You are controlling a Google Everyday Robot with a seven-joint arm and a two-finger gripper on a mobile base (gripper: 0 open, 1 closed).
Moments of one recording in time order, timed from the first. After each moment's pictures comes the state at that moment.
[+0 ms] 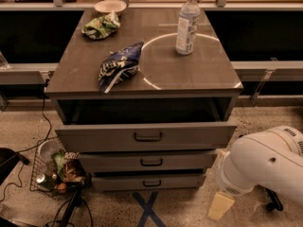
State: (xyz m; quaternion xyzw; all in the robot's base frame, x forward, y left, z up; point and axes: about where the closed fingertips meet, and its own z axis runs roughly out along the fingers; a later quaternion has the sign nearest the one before) arm 0.380 -0.193 0.647 -0.56 0.82 -0.02 0.11
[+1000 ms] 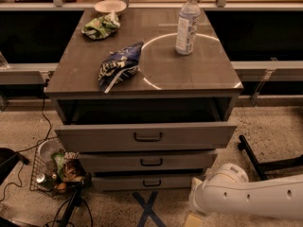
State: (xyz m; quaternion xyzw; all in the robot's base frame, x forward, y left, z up) arm 0.379 -0.145 0.459 -0.56 0.82 0.04 0.12
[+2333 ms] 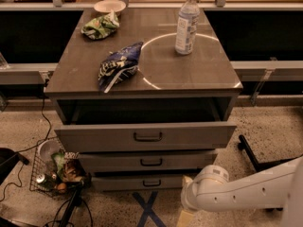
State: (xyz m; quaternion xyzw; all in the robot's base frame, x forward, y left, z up) arm 0.420 -0.122 0.390 -0.60 0.78 0.04 0.15
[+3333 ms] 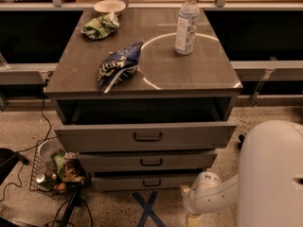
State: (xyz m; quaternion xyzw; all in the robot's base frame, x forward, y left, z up) arm 0.422 -0.152 0.280 -0.72 0.69 0.02 0.09
